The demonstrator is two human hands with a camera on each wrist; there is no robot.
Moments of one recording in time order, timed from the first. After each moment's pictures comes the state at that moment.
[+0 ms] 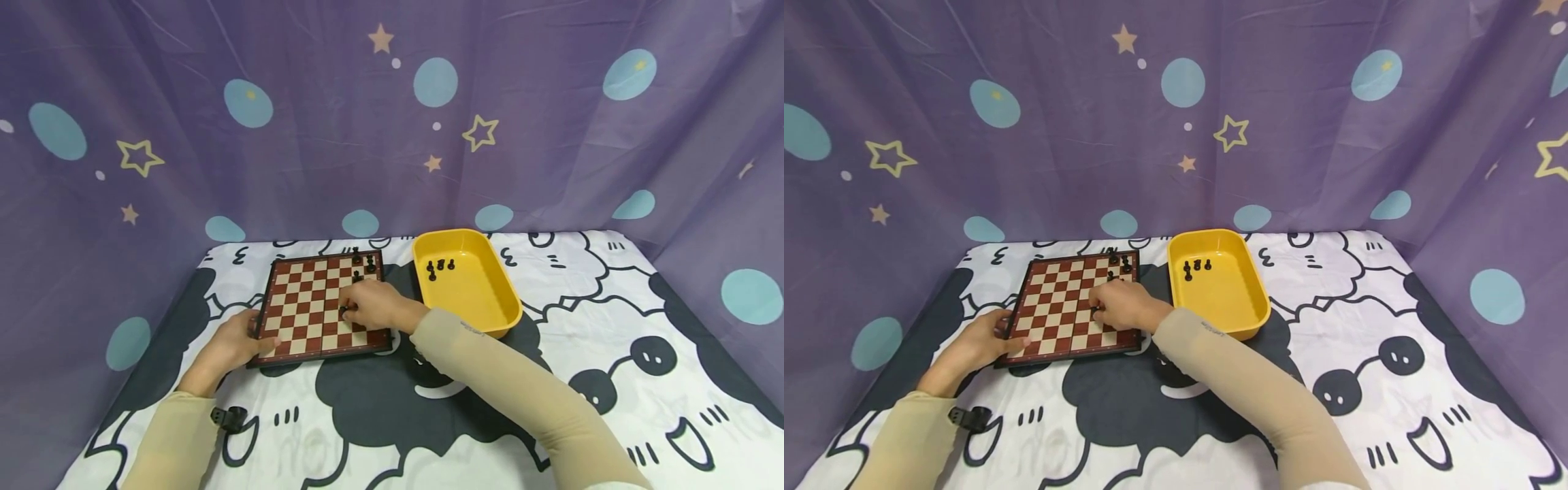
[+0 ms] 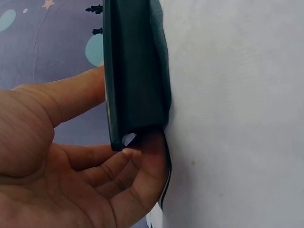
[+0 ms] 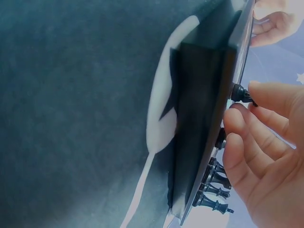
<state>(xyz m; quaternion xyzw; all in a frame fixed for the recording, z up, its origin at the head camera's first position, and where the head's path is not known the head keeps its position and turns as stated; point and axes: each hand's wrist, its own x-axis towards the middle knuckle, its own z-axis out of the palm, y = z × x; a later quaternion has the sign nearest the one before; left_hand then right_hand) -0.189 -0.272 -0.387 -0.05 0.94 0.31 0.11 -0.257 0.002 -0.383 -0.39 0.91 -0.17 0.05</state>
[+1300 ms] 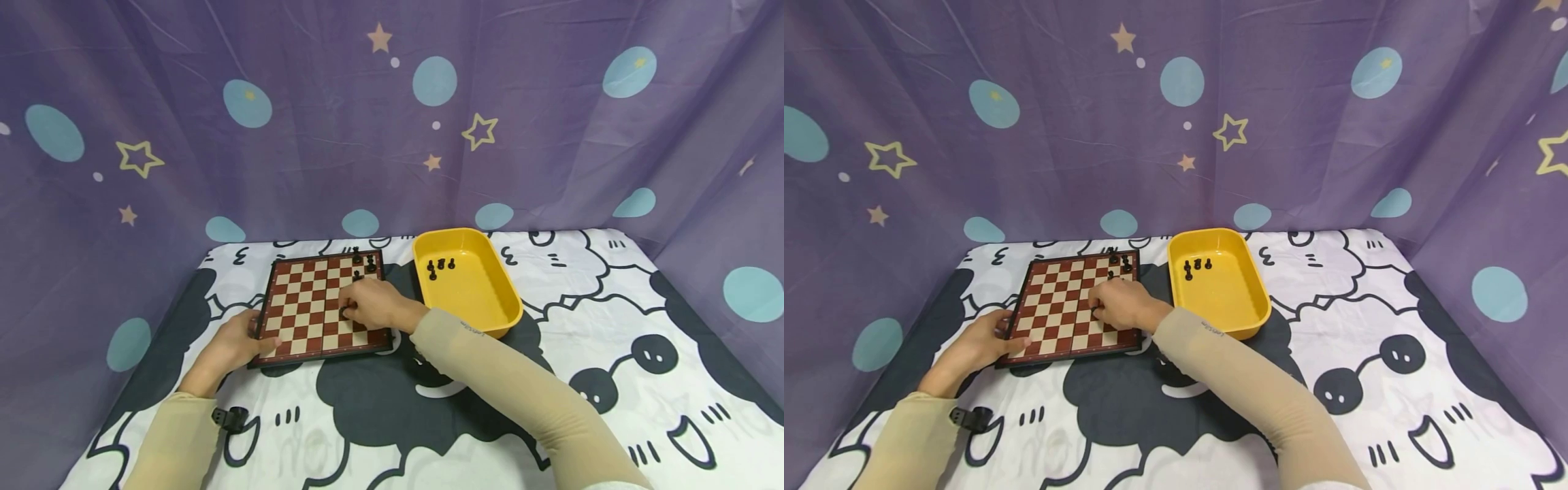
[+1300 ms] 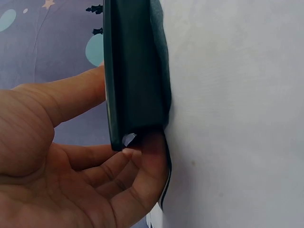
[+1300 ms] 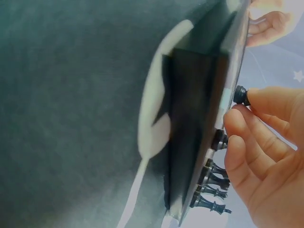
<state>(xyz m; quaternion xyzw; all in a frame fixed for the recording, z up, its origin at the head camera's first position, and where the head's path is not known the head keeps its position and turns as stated) -0.189 -0.272 -0.387 -0.05 0.94 0.31 0.11 -0.258 0.002 -0.382 -0.40 0.90 -0.18 0.04</state>
